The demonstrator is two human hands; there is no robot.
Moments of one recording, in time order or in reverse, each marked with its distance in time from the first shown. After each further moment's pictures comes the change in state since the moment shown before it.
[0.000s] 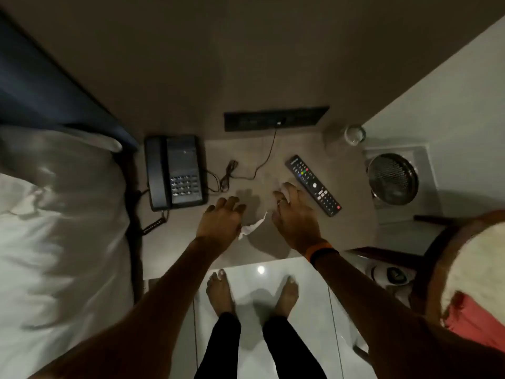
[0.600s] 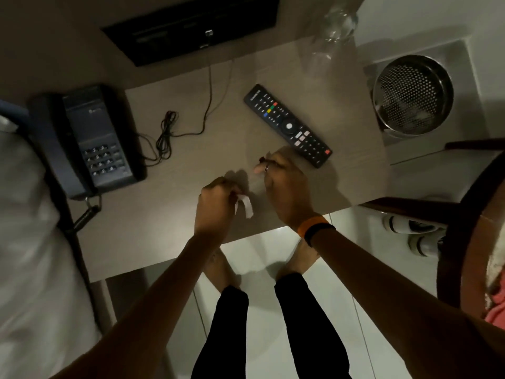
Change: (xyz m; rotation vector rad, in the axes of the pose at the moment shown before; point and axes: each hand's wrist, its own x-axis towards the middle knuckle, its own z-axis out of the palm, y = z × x) left_hand 0.061 0.085 0.095 -0.399 0.198 -0.165; right_hand 0.005 0.088 0.091 0.463 0.108 0.093
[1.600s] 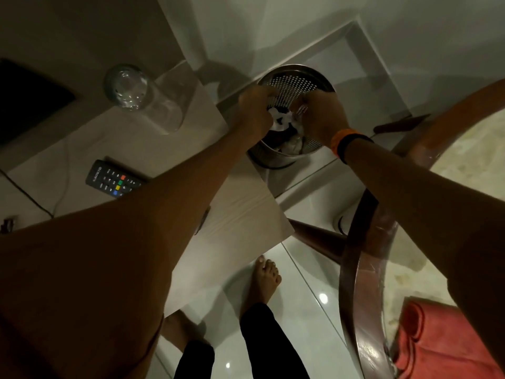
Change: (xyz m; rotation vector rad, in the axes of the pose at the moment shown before) left_hand 0.262 0.291 0.161 0.011 -0.251 0.272; right_hand 0.114 0.304 -0.193 -0.071 0.036 0.492
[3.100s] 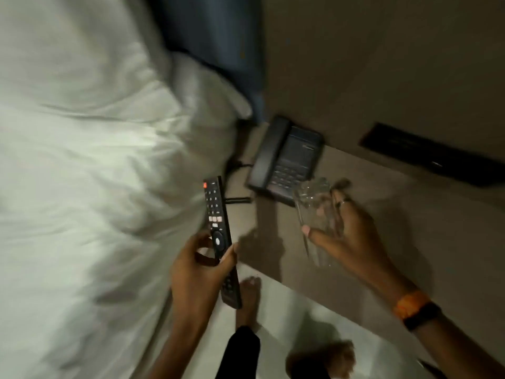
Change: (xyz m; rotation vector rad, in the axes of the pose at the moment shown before) left_hand -0.610 -0.241 -0.178 -0.649 1.115 -1.031; right_hand -0.333 -0.432 0.133 0.251 -0.541 -0.780
